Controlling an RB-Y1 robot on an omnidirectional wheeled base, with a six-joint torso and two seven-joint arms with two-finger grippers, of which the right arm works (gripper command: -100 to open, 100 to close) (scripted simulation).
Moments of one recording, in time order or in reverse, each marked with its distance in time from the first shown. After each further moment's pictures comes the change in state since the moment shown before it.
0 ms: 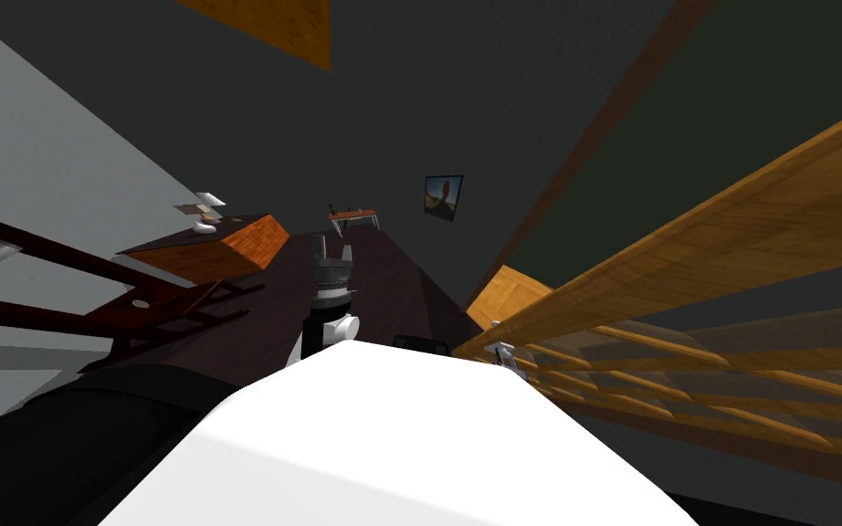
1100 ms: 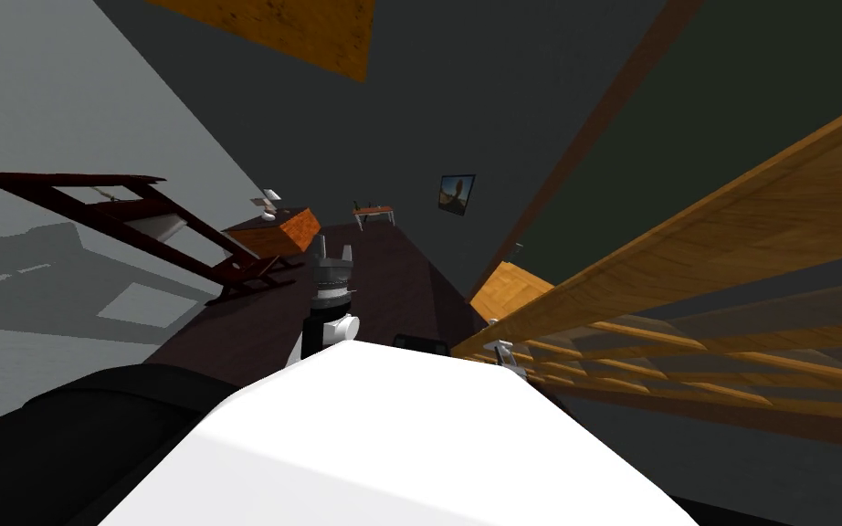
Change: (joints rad) arm -0.052 -0.031 0.052 0.076 0.036 -0.039 -0.071
